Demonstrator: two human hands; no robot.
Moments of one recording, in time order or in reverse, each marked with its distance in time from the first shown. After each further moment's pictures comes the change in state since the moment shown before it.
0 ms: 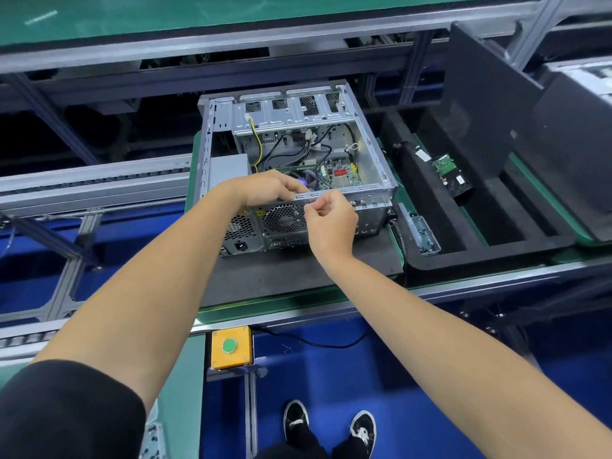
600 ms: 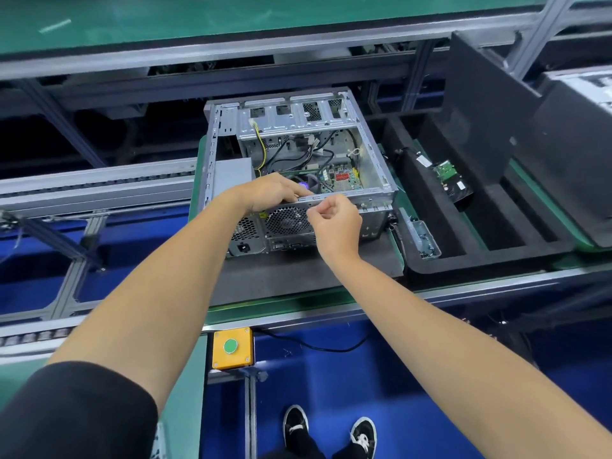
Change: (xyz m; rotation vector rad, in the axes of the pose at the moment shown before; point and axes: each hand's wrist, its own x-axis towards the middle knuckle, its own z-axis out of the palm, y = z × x) left_hand -0.005 0.003 0.008 -0.039 0.118 -0.016; right_hand 0.001 -0.002 -0.011 0.047 -0.065 0.035
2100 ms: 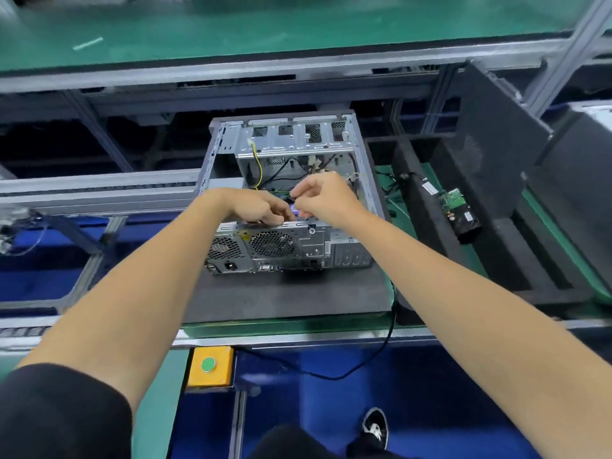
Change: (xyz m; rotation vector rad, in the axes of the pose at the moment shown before) left_hand 0.013 0.020 -0.020 0.089 -0.199 -0.202; right_hand 0.104 -0.047 -0.034 -0.273 -0.628 -0.195
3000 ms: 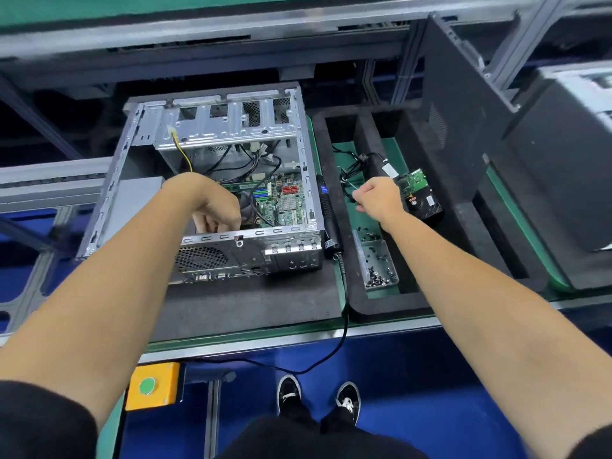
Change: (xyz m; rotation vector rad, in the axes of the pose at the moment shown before) left_hand 0.092 0.045 -0.004 0.254 -0.274 -0.444; right_hand 0.032 0.175 -0.125 -0.078 0.327 0.475
